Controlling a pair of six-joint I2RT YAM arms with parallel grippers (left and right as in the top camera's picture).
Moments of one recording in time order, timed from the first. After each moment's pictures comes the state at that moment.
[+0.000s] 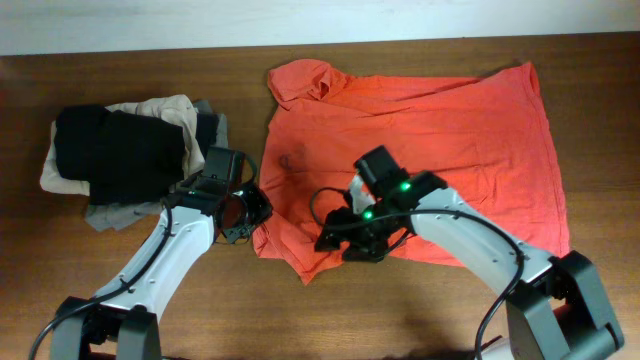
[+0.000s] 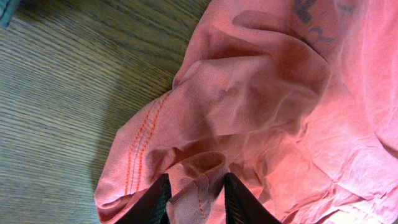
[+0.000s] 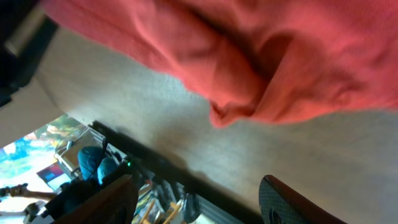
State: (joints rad) left arm -0.24 1.55 0.92 -0.58 0.23 -0.86; right arm 0.51 1.65 1.06 -0.77 -0.69 0.66
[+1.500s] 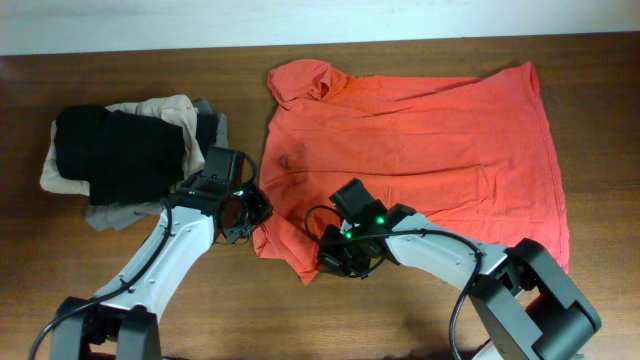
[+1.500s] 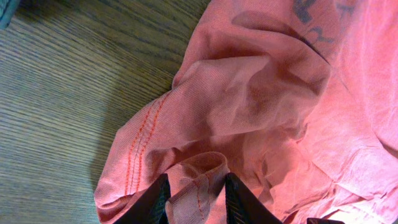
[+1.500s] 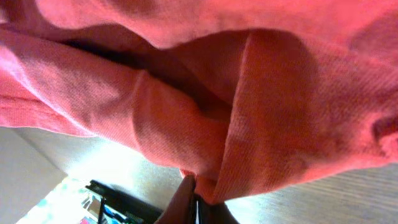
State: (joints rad) left arm -0.24 1.55 0.92 -0.58 0.23 -0.86; right arm 0.65 1.72 0.88 -0.41 -0.56 1.10
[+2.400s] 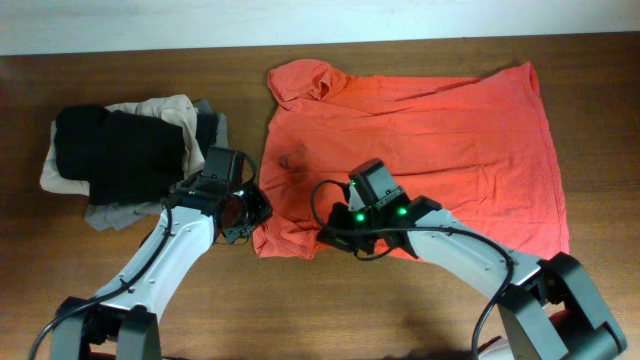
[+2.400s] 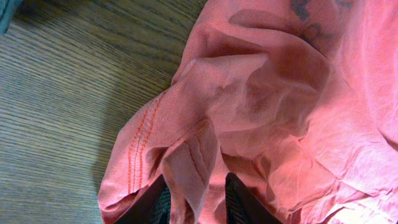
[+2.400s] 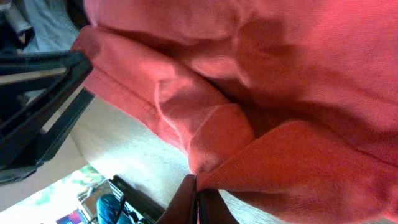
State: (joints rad) left arm -0.24 1.55 0.92 -0.58 0.23 -0.83; right arm 0.55 1.63 0.87 -0.30 -0.58 0.92
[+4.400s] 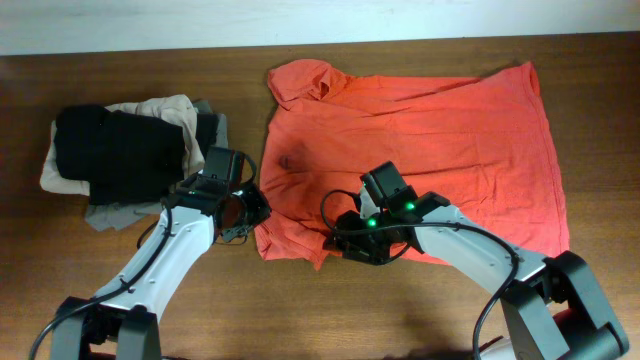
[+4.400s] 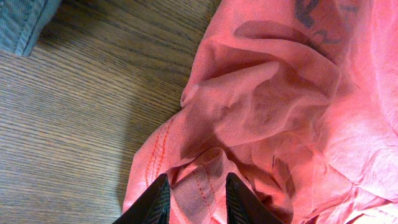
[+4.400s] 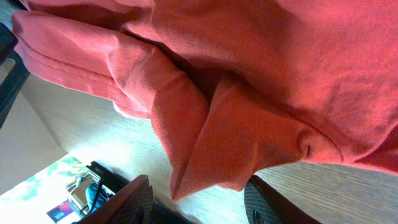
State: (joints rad) left arm -0.24 1.55 0.92 -0.58 0.18 -0.79; right arm 0.50 1.63 0.87 -0.48 -0.62 0.80
